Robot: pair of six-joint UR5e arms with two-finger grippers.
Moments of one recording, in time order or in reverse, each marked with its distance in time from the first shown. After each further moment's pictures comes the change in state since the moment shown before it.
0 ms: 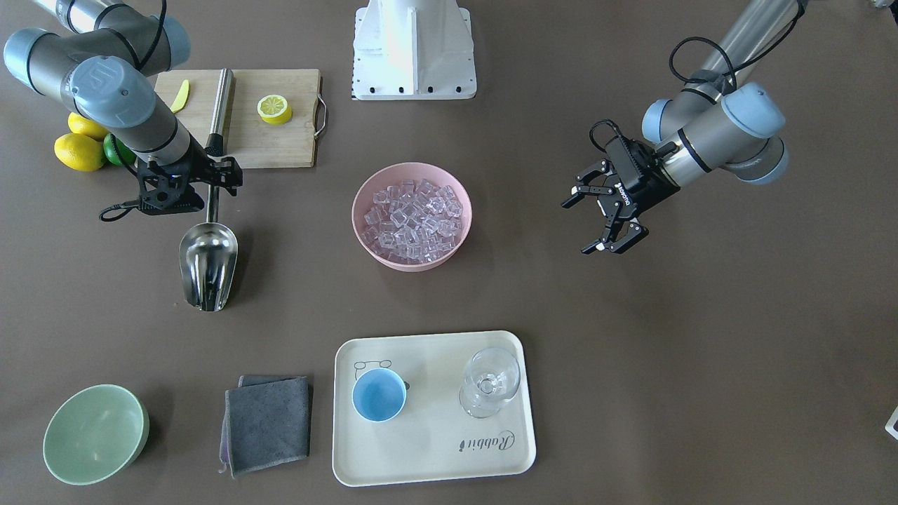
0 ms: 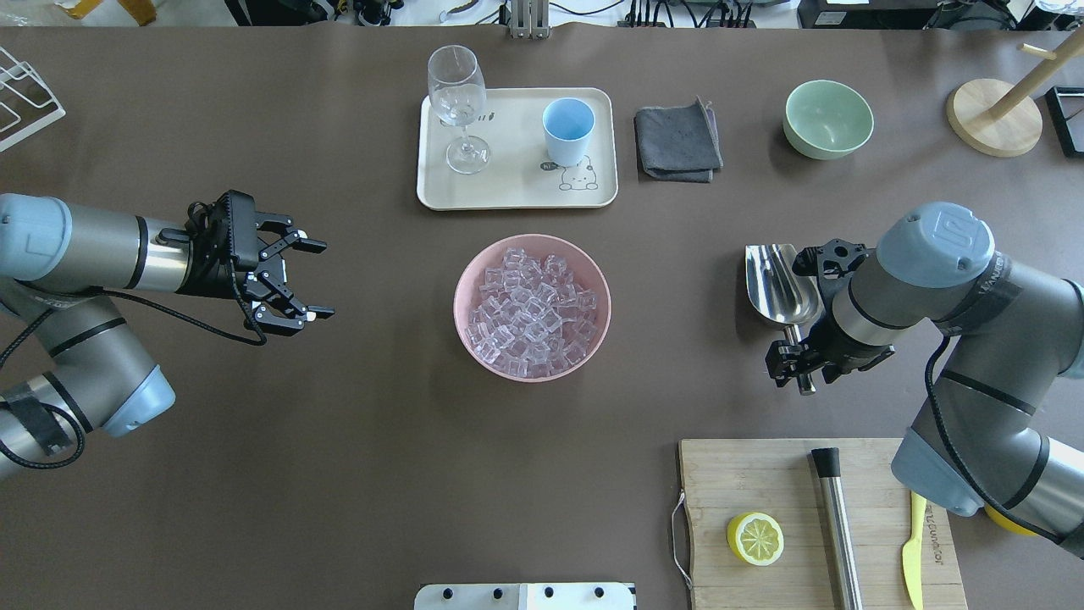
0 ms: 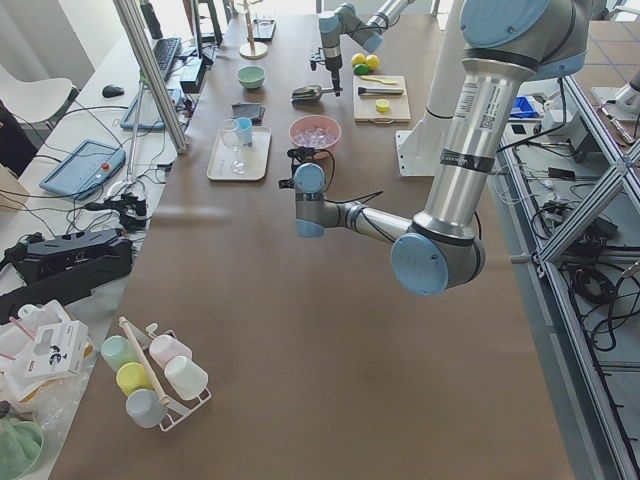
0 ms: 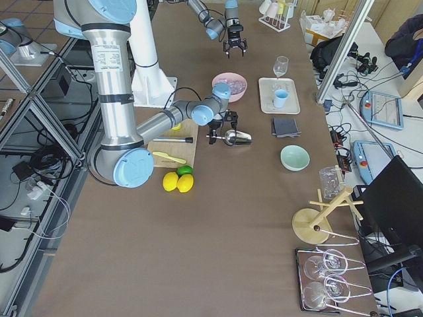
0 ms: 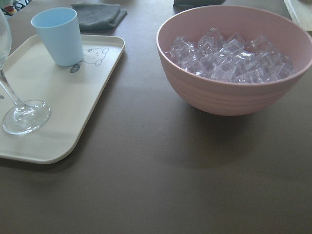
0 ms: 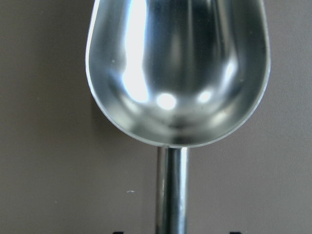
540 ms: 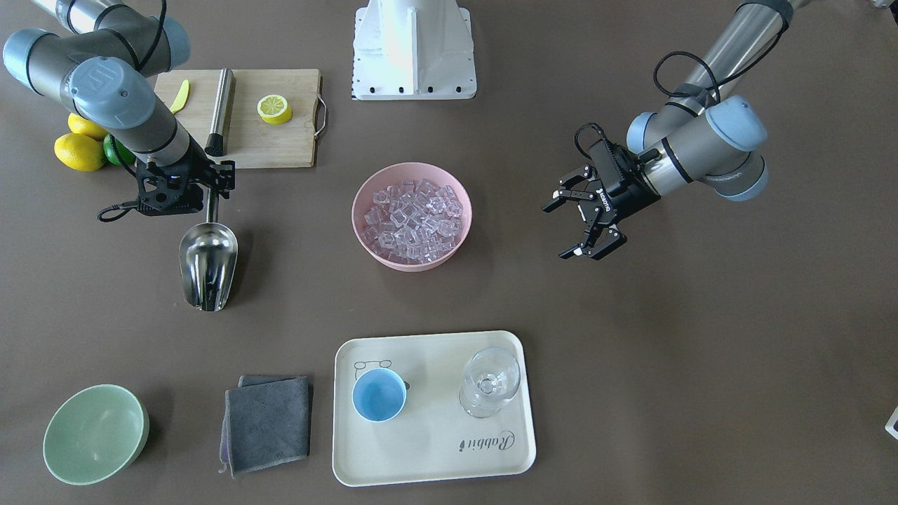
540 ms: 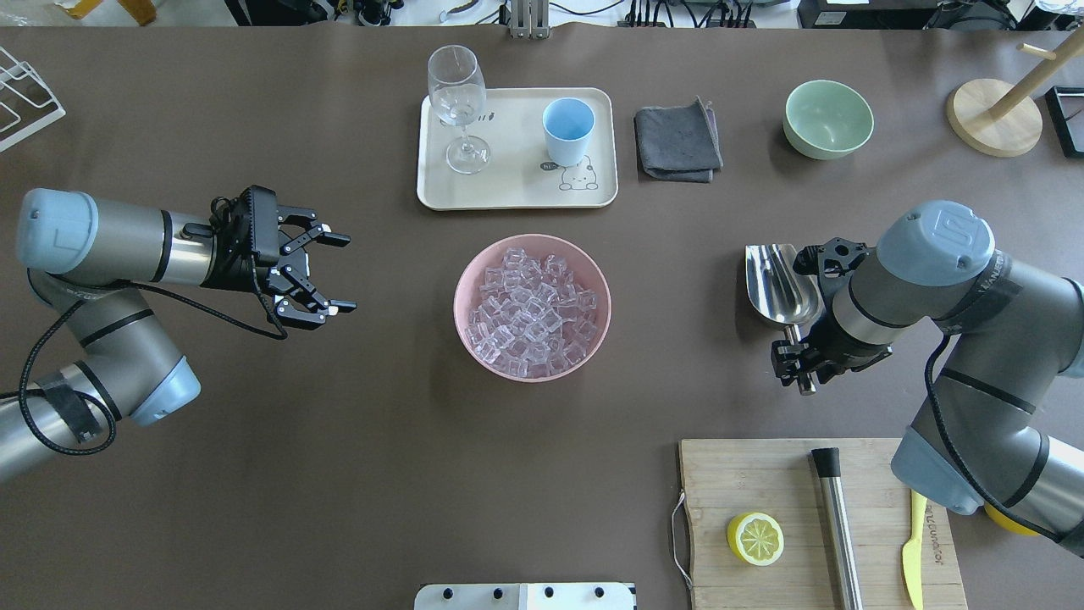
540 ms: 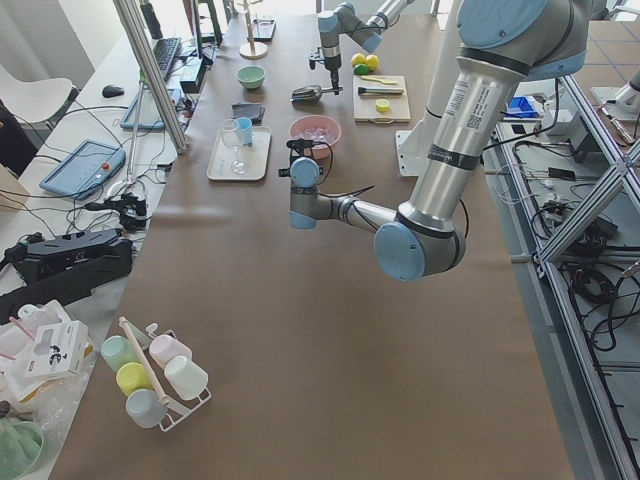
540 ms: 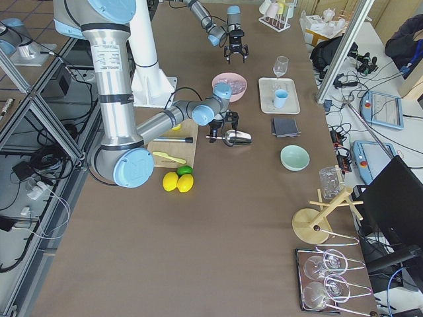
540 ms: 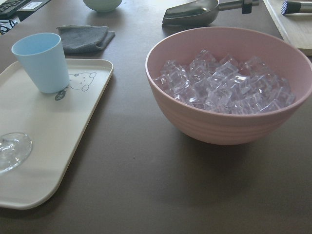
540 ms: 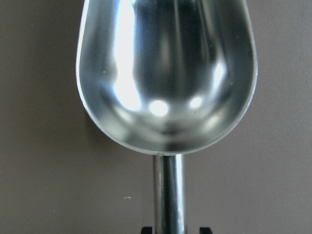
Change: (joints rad) left arm 0.030 -0.116 0.108 -0.083 -0.012 -0.001; right arm 0.007 0.003 -0.003 -0.004 0.000 0.034
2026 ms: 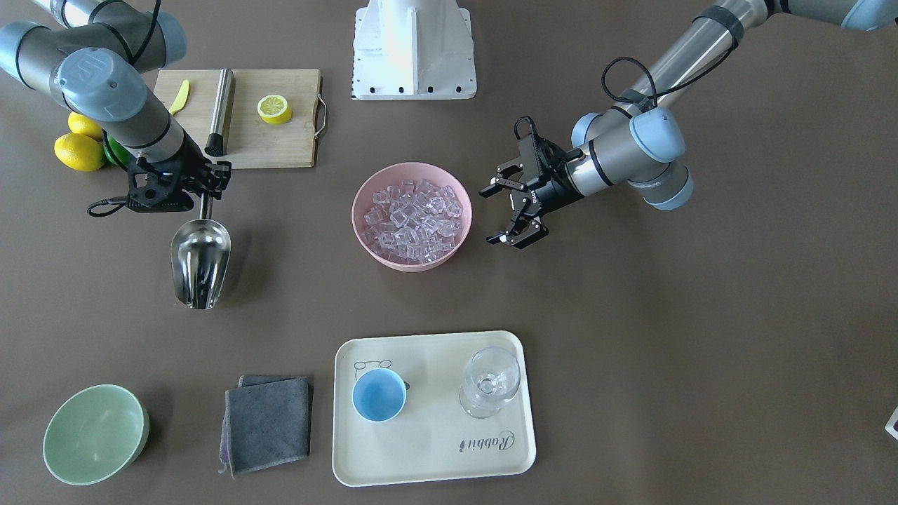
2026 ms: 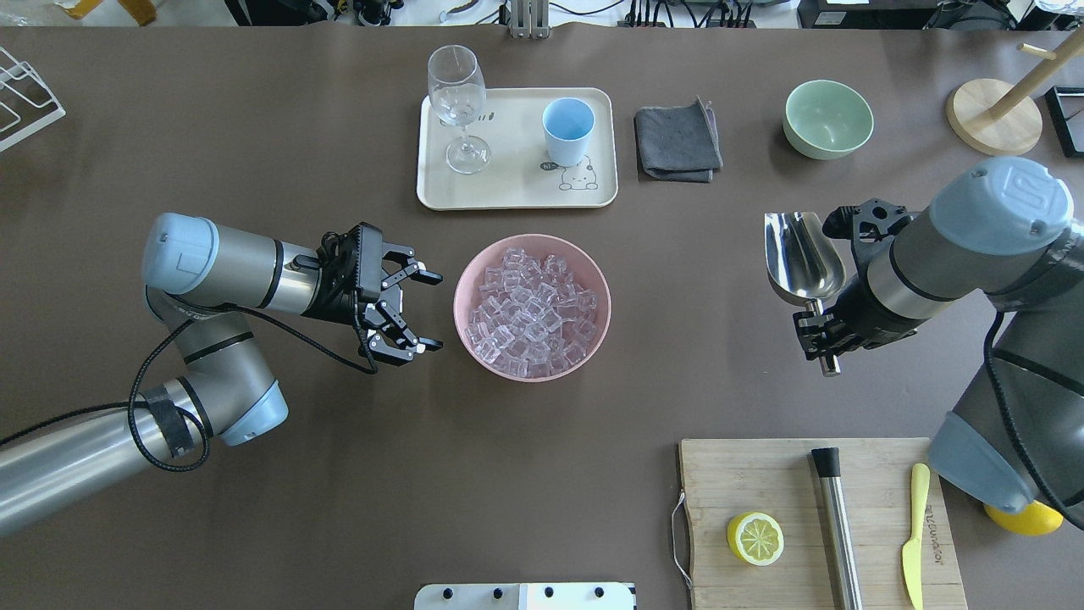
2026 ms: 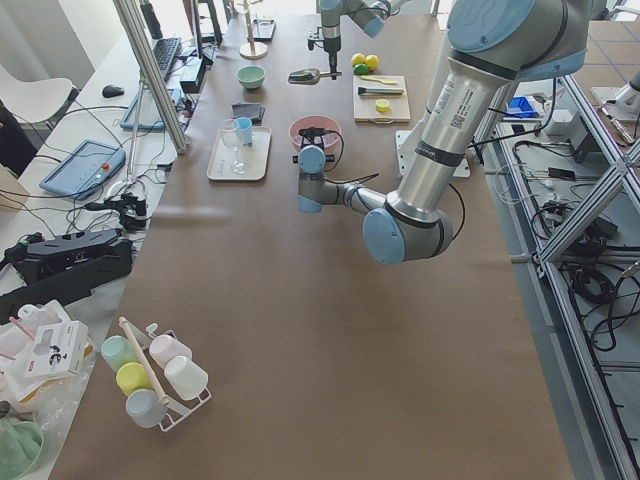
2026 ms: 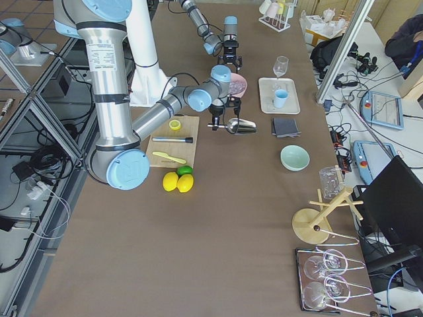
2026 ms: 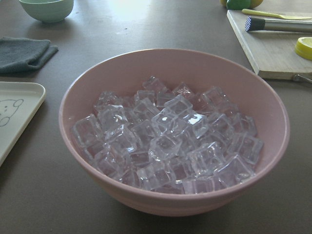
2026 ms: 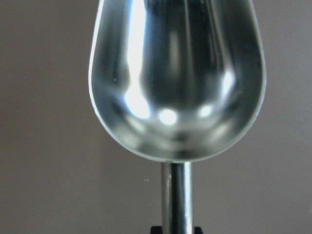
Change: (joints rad) left arm 0.098 -0.101 0.053 0.008 0.002 -0.005; right arm 0.071 -0.016 0.183 -0.126 -0.004 -0.035
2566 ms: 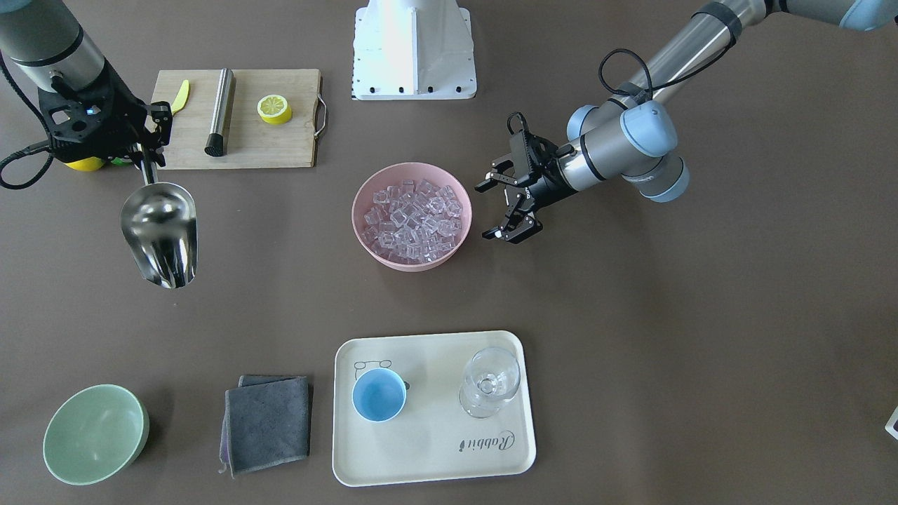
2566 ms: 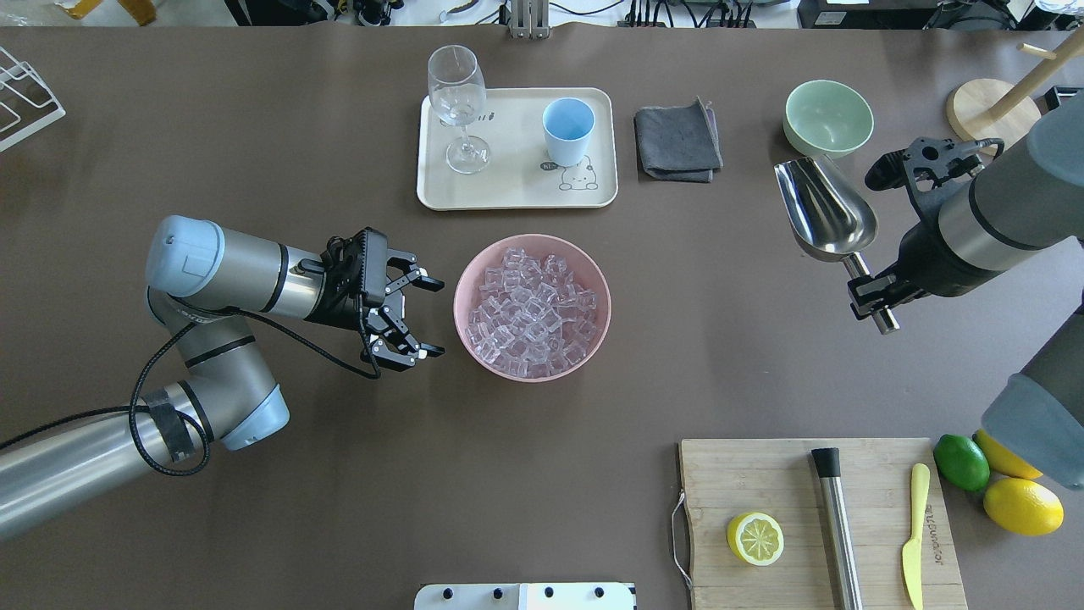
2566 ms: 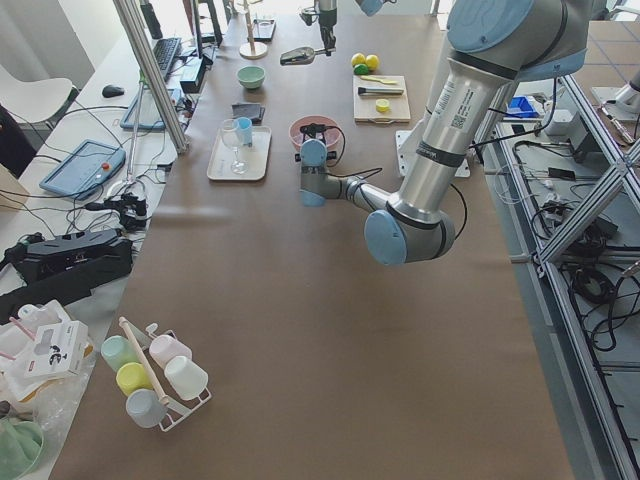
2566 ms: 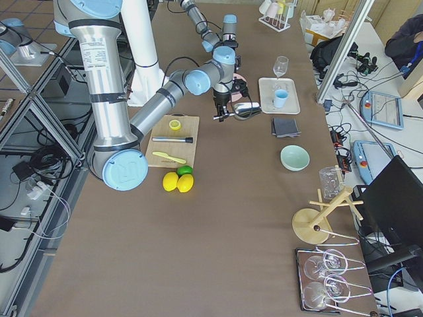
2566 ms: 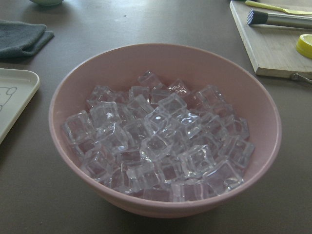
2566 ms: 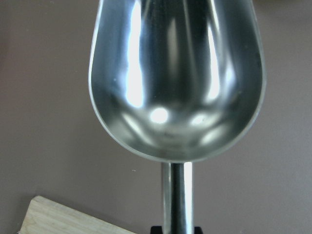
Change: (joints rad) left arm 0.005 0.016 -0.073 0.120 -0.008 -0.004; right arm 0.133 0.030 0.135 -0.211 0.017 -0.442
